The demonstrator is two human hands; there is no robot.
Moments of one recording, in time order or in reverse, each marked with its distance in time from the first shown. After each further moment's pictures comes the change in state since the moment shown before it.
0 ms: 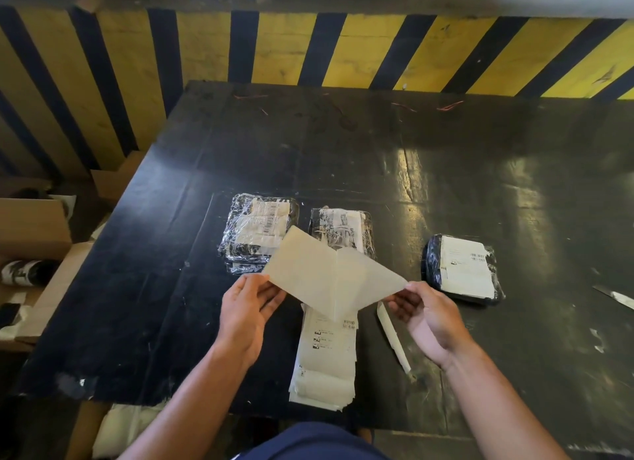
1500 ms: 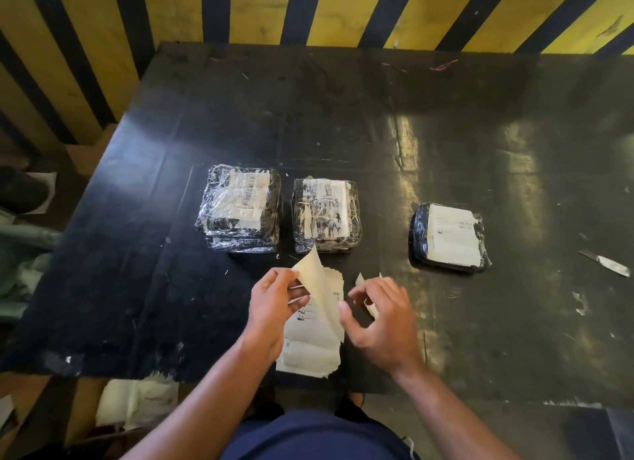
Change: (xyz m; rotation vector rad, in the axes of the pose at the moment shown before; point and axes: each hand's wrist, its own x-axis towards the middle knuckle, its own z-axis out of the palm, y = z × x) left_hand -0.019 -0.057 0.039 0.268 0.003 -0.150; right_hand -0.019 0.071 -0.018 -1.309 0.002 -0.948
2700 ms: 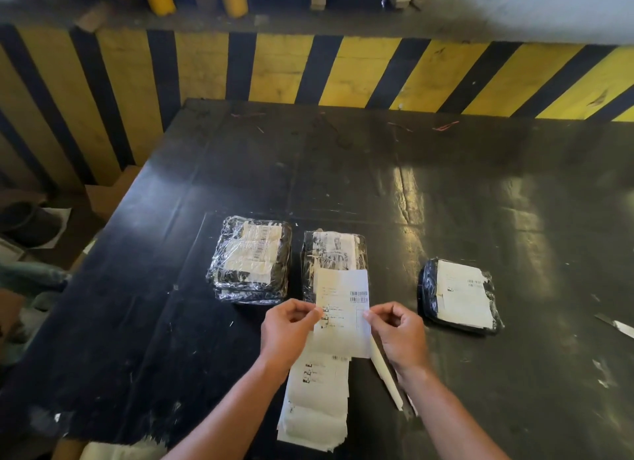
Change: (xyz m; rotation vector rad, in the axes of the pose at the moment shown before) left_hand 0.050 0.015 0.009 0.395 -0.019 0.211; right_hand 0.076 0.017 0.011 0.630 0.043 0.711
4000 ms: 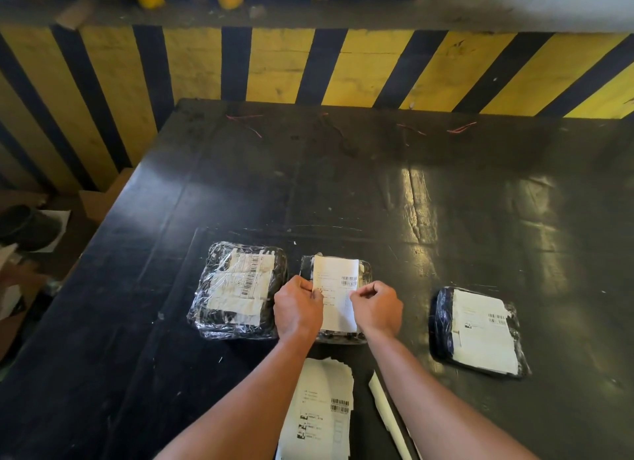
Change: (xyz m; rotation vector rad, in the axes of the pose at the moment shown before) left_hand 0.132 0.037 0.058 0.413 0.319 0.053; right_hand 0.136 -0.020 0.080 -0.459 0.152 0.080
